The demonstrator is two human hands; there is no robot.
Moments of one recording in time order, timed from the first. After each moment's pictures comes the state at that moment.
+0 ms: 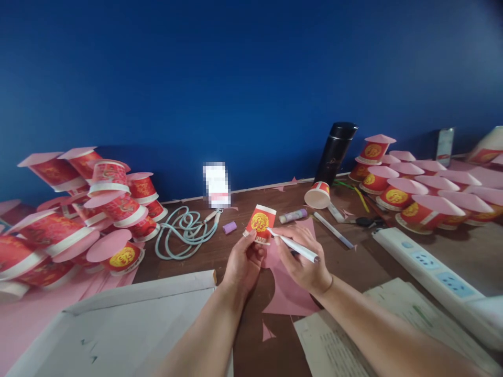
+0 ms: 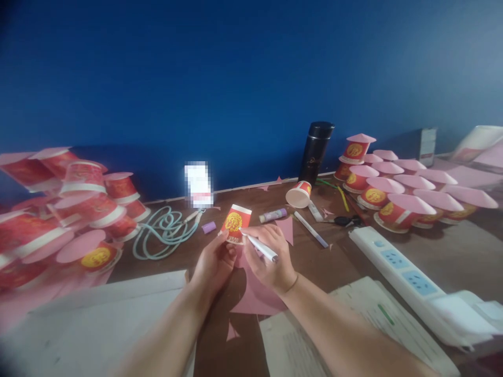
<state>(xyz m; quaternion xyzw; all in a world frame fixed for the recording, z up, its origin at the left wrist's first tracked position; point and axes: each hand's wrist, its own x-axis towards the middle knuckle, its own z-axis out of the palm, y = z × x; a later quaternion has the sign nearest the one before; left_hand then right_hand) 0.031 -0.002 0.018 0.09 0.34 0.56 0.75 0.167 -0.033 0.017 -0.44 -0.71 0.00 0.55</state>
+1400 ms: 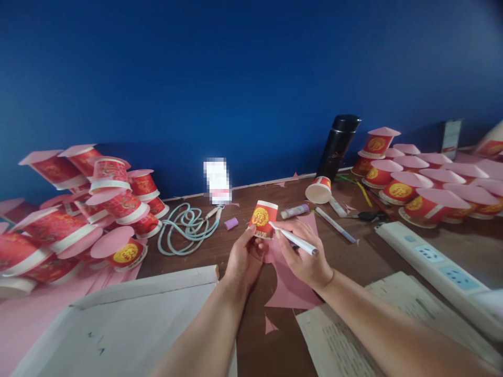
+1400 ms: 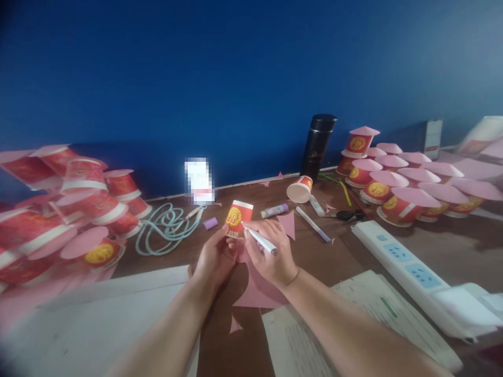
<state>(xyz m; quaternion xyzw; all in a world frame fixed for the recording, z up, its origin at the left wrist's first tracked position) 0.027 0.000 0.012 0.09 0.30 0.54 0.78 0.166 -0.032 0.013 -0.46 -0.71 0.00 0.54</state>
